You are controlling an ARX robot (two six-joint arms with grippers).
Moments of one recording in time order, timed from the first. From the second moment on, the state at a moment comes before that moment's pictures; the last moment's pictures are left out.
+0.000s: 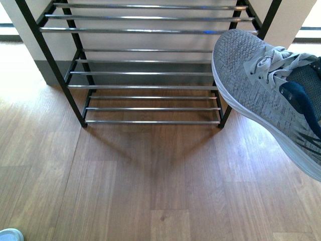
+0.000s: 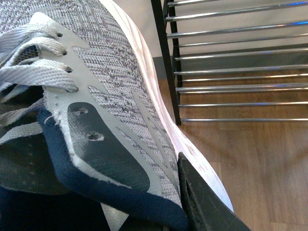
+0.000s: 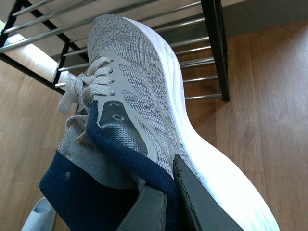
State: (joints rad) left arm -0.55 0.82 0.34 -0.04 -0.62 -0.14; right arm -0.16 1.20 0.35 0.34 -0.34 0.25
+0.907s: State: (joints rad) left arm -0.55 0.82 0.34 -0.04 -0.63 -0.14; right arm -0.14 1.22 0.28 0.71 -0.16 0.22
